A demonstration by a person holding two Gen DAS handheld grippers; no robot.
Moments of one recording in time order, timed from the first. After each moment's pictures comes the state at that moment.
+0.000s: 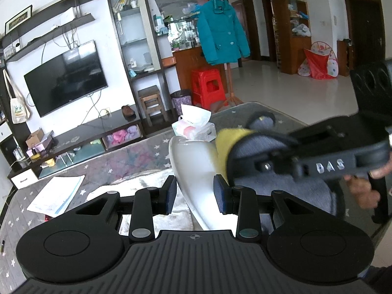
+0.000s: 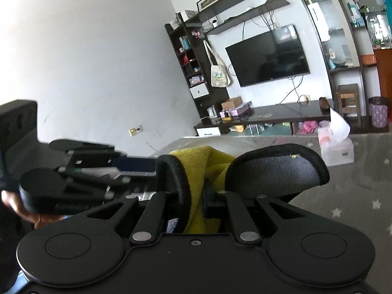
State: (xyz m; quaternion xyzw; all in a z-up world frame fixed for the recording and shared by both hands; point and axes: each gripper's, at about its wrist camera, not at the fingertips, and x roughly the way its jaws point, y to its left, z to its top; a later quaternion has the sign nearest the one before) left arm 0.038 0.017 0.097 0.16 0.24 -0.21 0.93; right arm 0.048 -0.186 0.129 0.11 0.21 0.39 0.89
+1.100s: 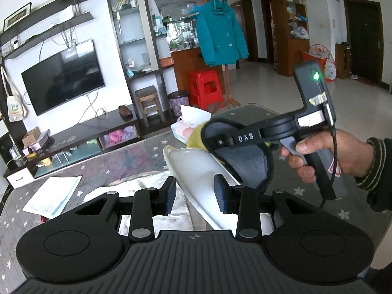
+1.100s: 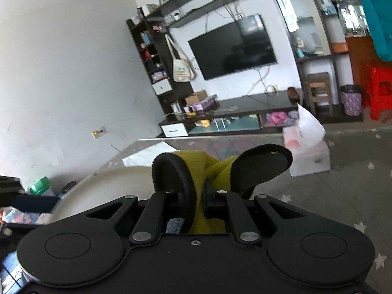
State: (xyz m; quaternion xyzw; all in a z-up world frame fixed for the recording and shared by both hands) left arm 0.046 0.021 0.096 0.15 0.24 -0.22 0.93; right arm 0.147 -0.185 0.092 0.12 0.25 0.31 0.91
